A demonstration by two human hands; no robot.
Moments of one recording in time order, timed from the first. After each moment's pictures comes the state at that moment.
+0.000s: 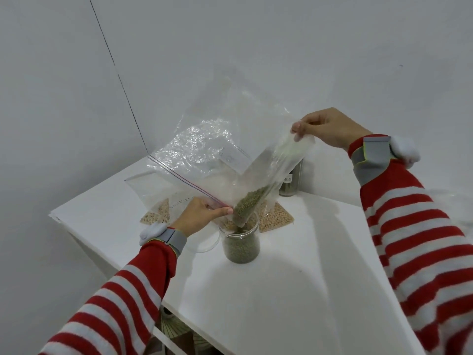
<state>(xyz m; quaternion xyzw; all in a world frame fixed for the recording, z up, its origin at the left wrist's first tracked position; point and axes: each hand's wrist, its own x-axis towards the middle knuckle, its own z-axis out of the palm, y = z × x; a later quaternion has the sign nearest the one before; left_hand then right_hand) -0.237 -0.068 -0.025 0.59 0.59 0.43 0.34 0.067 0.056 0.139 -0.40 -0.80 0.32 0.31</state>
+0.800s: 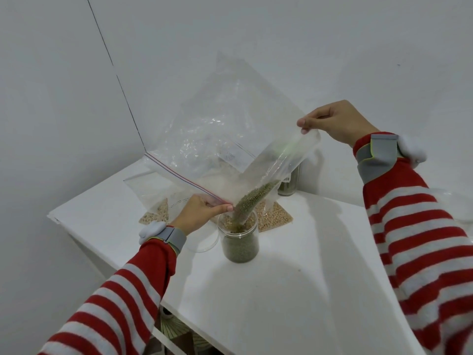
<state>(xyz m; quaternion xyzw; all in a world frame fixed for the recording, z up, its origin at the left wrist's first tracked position) -0.233 -0.067 -0.021 0.58 0.58 0.45 0.35 0.080 0.054 0.144 -0.41 -0.77 0.30 0.37</state>
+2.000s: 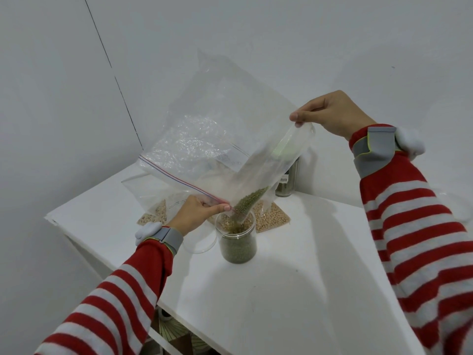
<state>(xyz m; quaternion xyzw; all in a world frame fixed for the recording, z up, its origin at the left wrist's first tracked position) -0.230 -0.069 -0.016 0.56 0.58 0.47 0.36 0.075 0.046 0.163 -0.39 -0.78 0.31 0.38</state>
